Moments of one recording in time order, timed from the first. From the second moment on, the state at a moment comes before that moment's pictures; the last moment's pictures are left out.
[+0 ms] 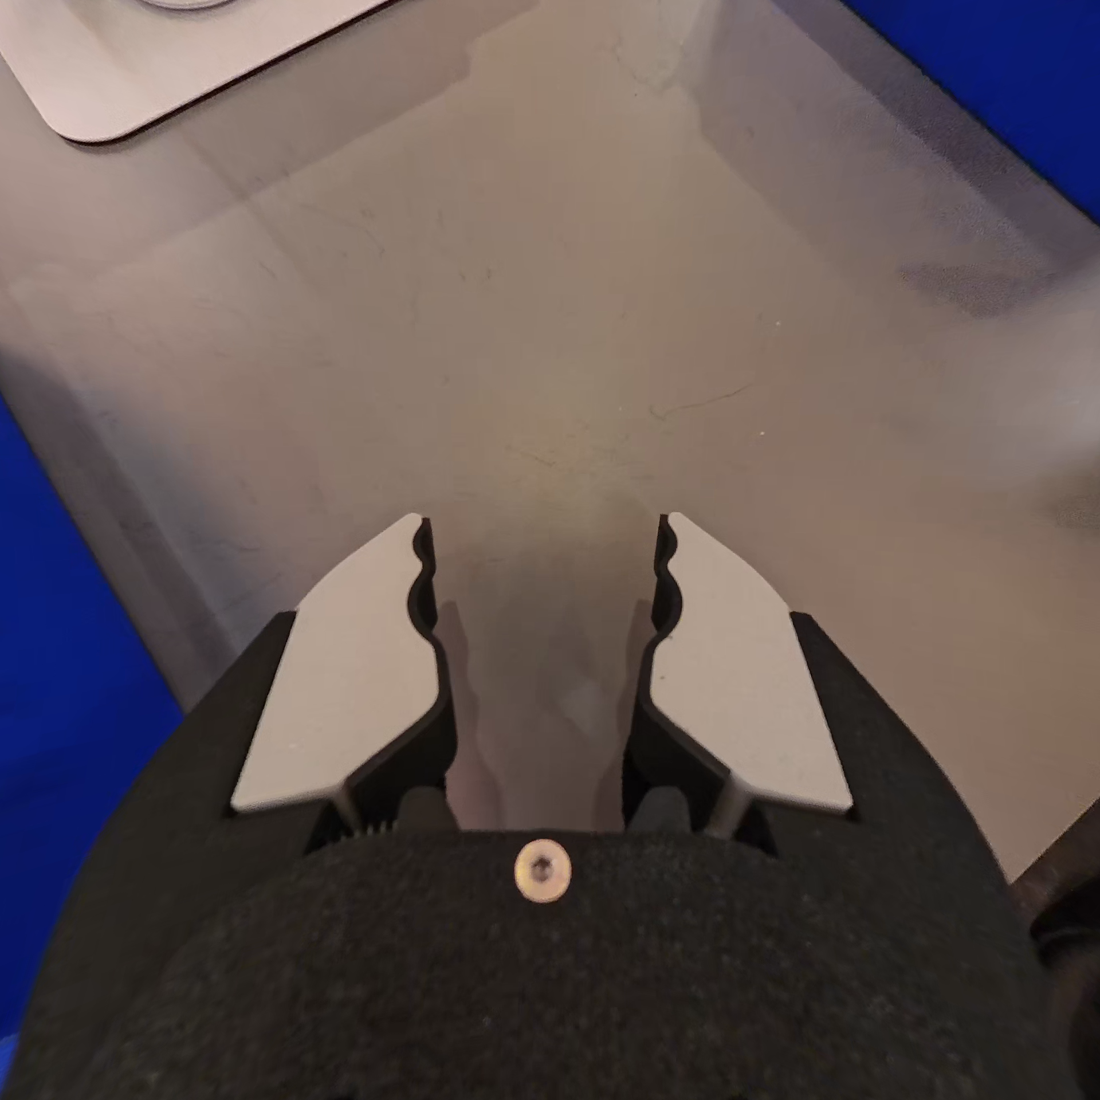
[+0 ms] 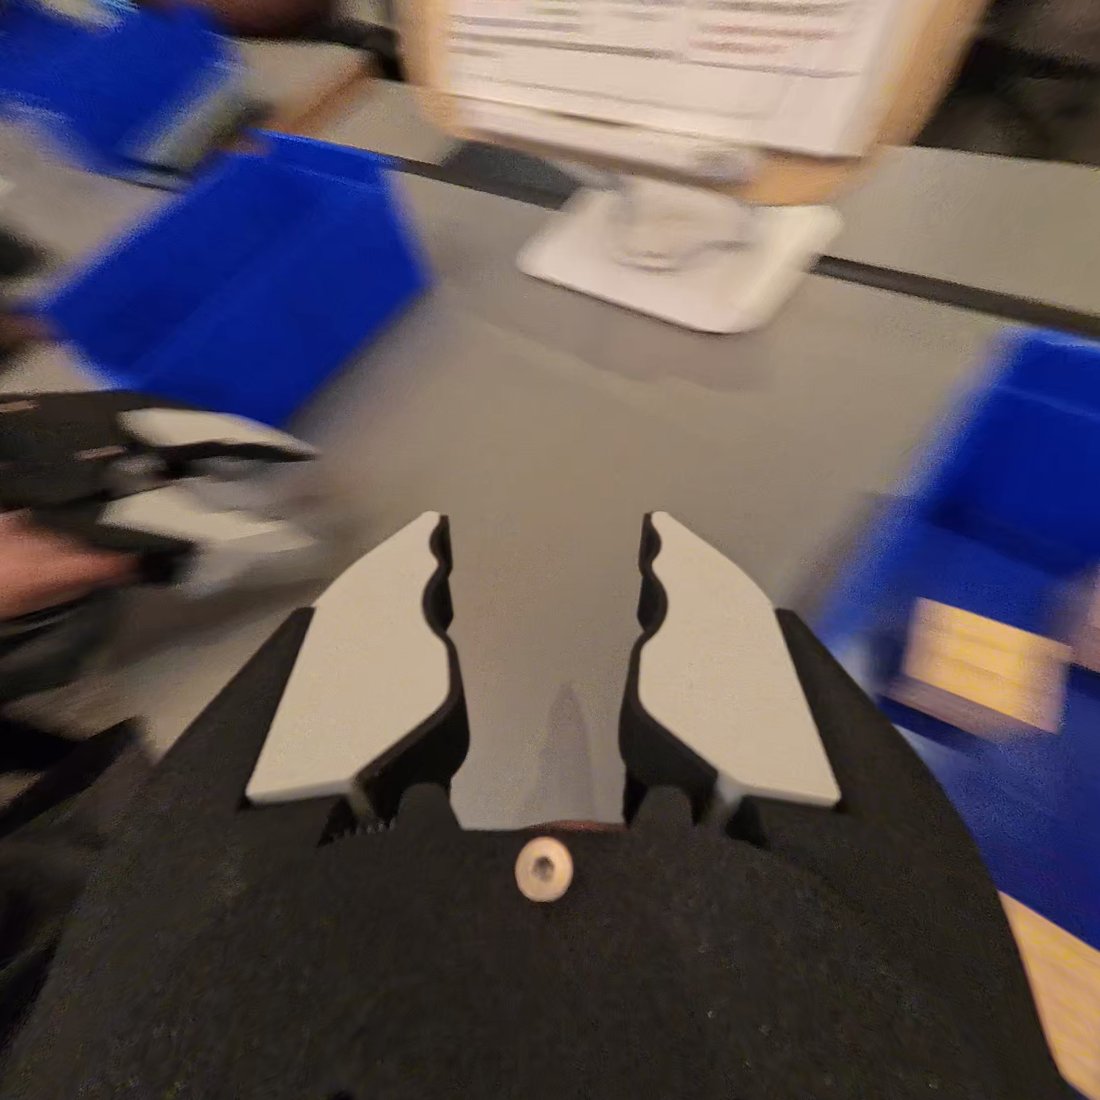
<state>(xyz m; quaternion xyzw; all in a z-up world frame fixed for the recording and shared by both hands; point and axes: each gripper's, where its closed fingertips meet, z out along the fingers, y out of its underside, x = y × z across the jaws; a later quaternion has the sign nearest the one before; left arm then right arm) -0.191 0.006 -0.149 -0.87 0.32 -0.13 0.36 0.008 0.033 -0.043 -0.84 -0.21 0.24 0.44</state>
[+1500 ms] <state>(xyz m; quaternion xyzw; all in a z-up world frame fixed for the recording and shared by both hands) -0.362 0.125 -0.057 -0.89 0.12 -0.30 0.32 -0.087 -0.027 -0.091 -0.77 -0.23 0.44 0.39</state>
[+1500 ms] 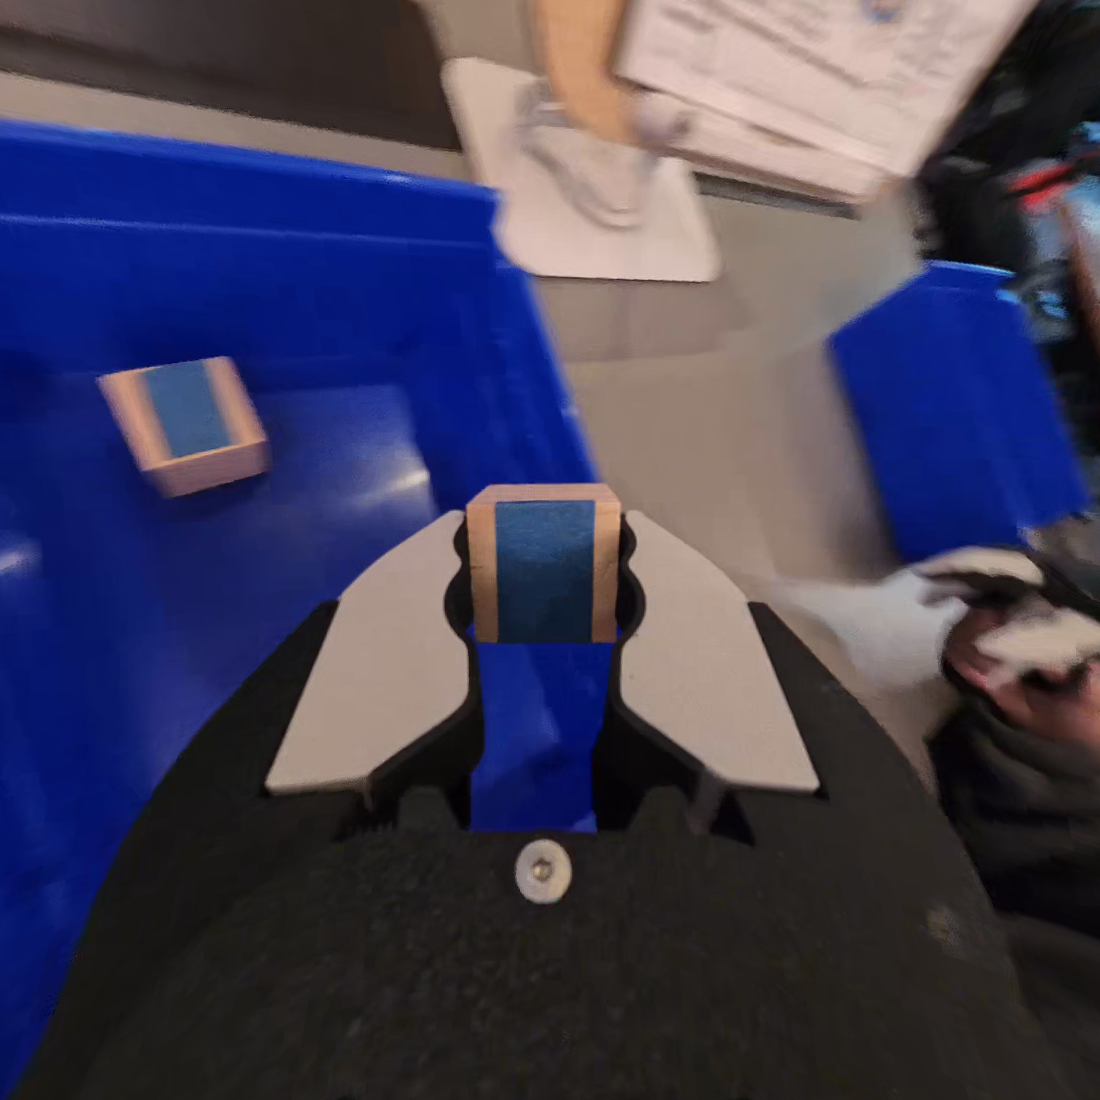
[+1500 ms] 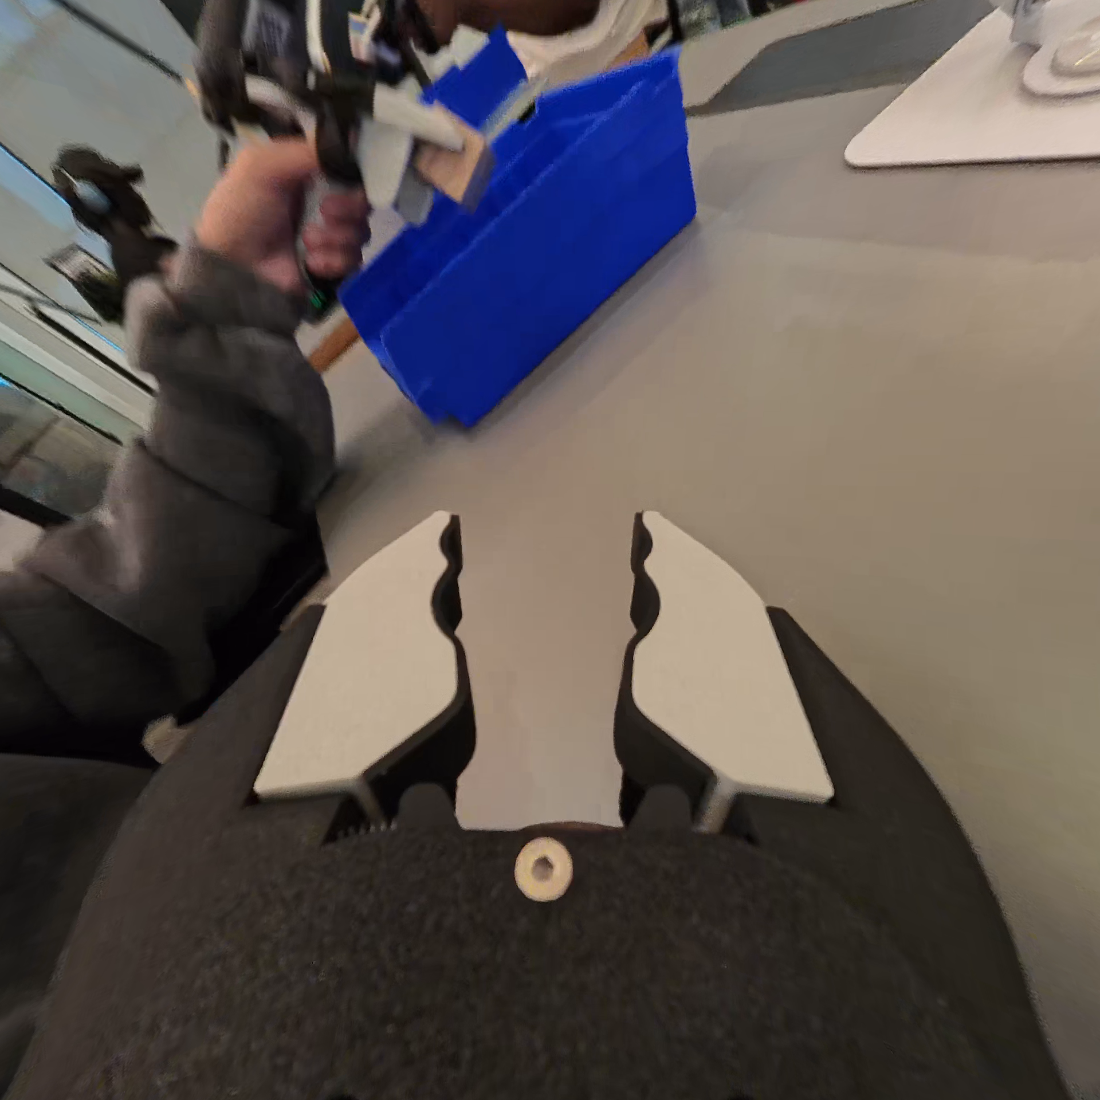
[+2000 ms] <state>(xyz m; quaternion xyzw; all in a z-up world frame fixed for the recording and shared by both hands) -0.133 0.039 -0.016 -0.69 0.19 -0.65 0.26 -0.141 0.012 -0.031 -0.63 -0.07 0.70 0.33</state>
